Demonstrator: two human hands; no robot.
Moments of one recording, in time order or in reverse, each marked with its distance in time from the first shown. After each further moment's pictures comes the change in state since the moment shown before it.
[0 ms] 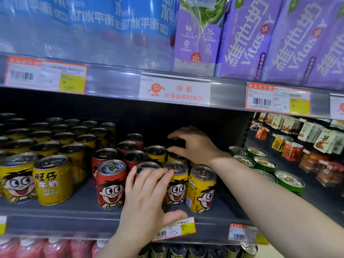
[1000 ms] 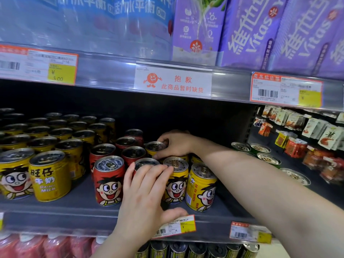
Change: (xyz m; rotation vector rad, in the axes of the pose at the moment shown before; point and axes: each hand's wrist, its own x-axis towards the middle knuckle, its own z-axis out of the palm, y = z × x) left_hand 0.001 0.001 0.000 0.014 -0.005 -0.010; right_hand 0.045 -0.014 0.022 0.071 -0.480 0.225
